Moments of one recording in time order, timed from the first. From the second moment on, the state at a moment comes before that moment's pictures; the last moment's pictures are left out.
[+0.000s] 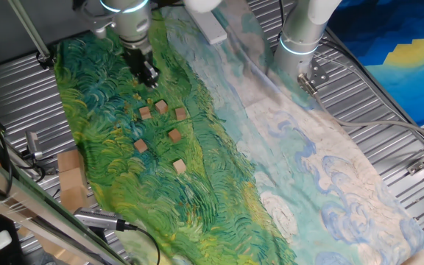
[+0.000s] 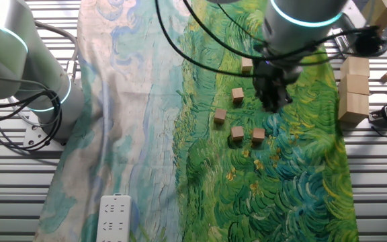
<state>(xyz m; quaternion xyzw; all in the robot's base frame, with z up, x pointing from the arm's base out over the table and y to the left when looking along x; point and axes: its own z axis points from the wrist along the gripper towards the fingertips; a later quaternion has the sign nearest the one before) 0.522 -0.055 0.184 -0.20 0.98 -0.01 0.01</state>
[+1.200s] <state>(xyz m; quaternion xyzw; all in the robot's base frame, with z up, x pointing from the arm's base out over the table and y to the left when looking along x) 0.527 -0.030 0.108 -0.36 0.93 -0.01 0.02</state>
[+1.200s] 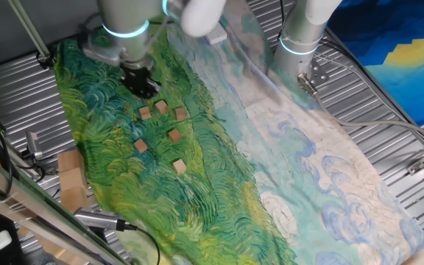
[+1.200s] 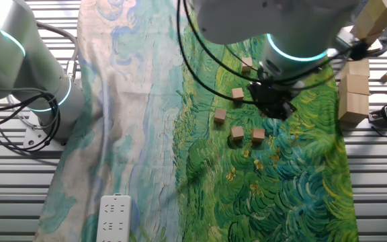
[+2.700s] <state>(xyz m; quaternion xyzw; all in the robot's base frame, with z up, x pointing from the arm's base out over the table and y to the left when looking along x) 0.504 0.036 0.076 -0.35 0.93 0.01 0.08</state>
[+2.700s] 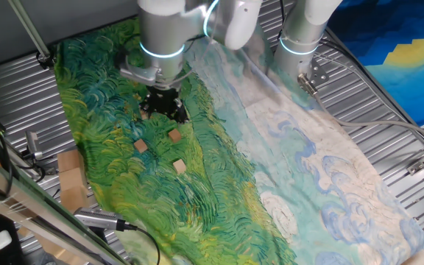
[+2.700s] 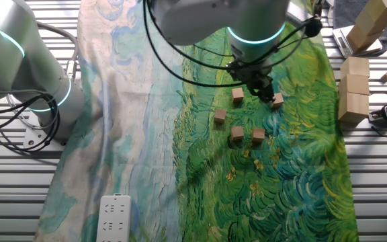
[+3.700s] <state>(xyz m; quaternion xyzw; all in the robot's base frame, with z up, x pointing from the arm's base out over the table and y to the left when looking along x) 0.493 -0.026 0.075 -0.37 0.92 -0.01 0.10</state>
